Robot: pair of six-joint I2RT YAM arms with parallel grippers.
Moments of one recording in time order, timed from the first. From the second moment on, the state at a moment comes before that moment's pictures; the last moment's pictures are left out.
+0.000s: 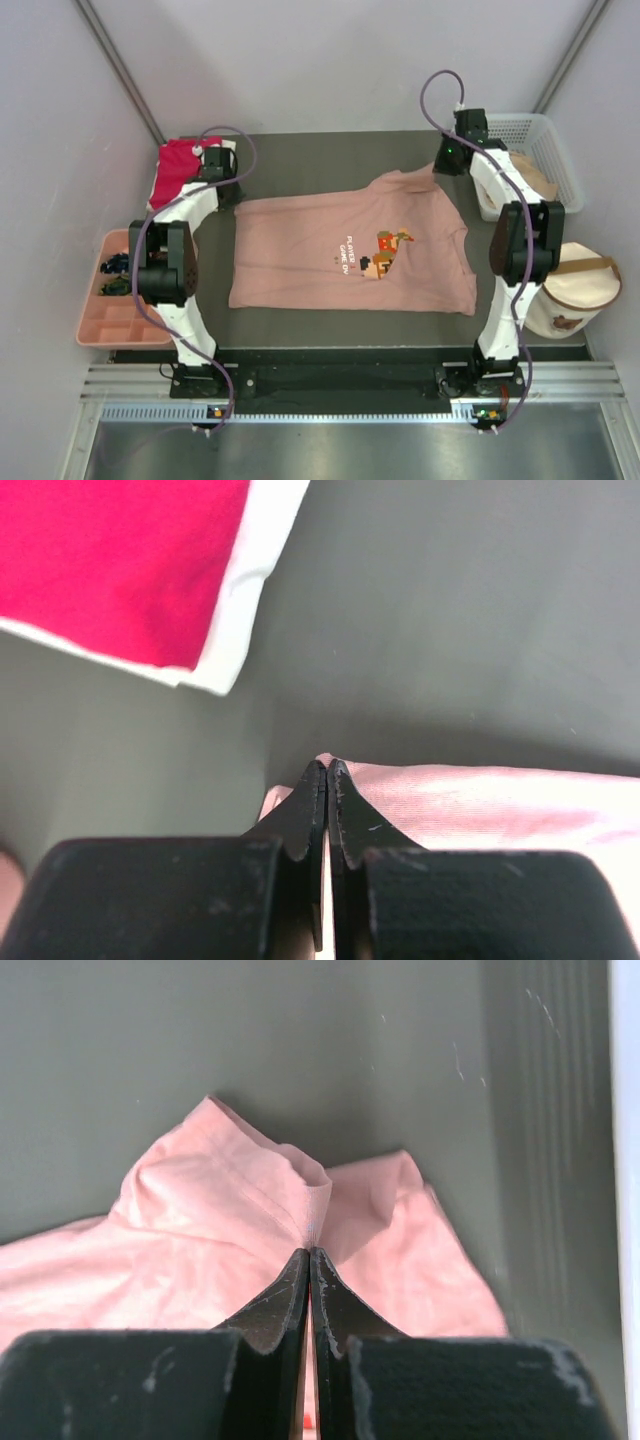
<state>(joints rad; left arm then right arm) -0.05 1.88 1.37 -0.34 -0.14 -0.45 0.06 2.03 1.75 -0.52 -0.07 0.31</state>
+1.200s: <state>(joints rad) -0.05 1.58 1.05 -0.42 -0.13 -0.48 0.06 1.24 1.12 -0.86 0.14 0.50</state>
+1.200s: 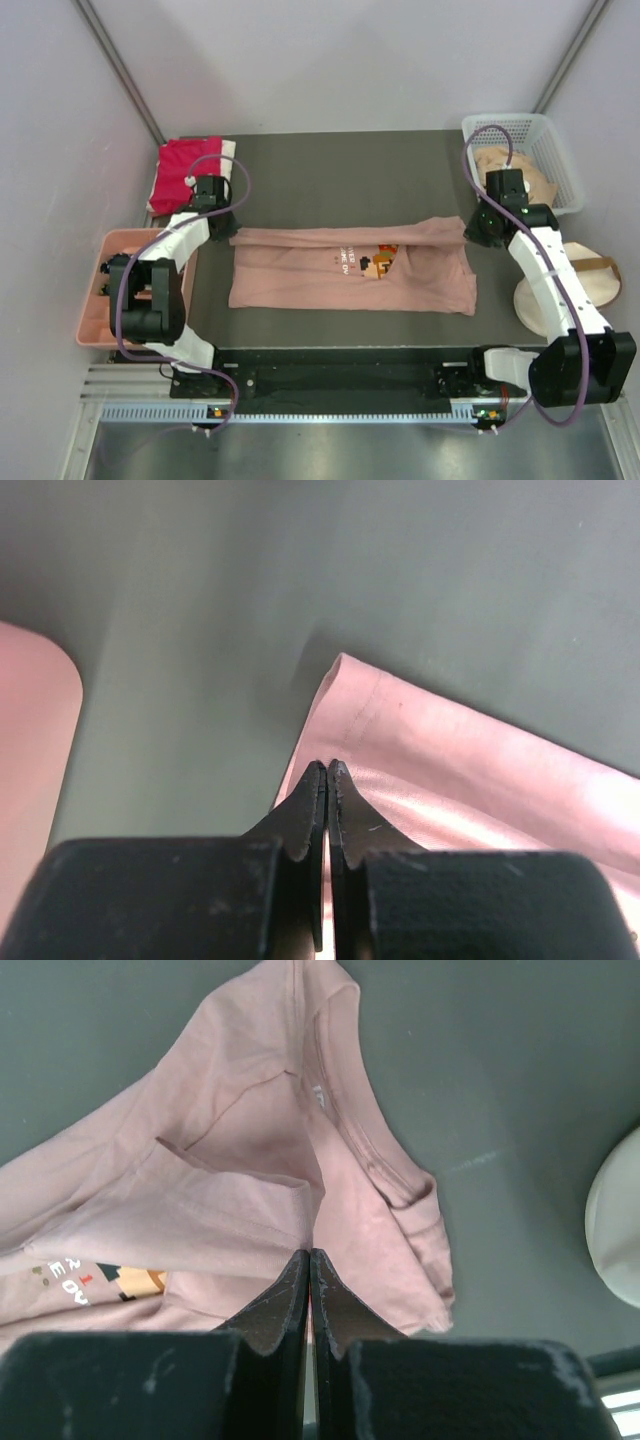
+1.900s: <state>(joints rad) -0.05 1.56 0.96 -0.43 -0.11 -0.54 0.06 1.16 0.98 -0.91 0.15 0.55</state>
